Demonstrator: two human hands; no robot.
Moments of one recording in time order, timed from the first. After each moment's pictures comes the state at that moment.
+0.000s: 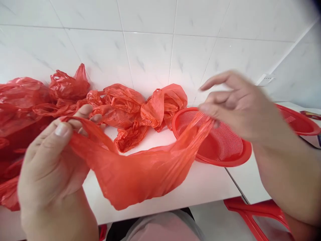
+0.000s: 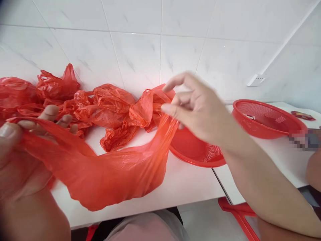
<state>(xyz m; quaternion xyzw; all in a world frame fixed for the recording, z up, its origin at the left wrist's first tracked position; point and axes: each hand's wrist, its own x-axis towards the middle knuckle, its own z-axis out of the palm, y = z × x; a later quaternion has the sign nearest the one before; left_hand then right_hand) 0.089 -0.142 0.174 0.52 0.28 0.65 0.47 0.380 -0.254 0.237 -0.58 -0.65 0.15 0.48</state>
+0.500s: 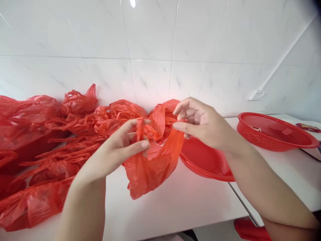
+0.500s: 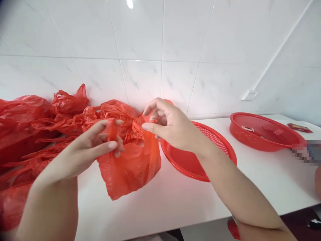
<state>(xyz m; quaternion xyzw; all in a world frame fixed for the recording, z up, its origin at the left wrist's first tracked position) 0.128 -0.133 0.205 0.75 0.21 0.33 0.54 0.359 -0.218 0.242 -0.51 -0.69 0.21 0.47</state>
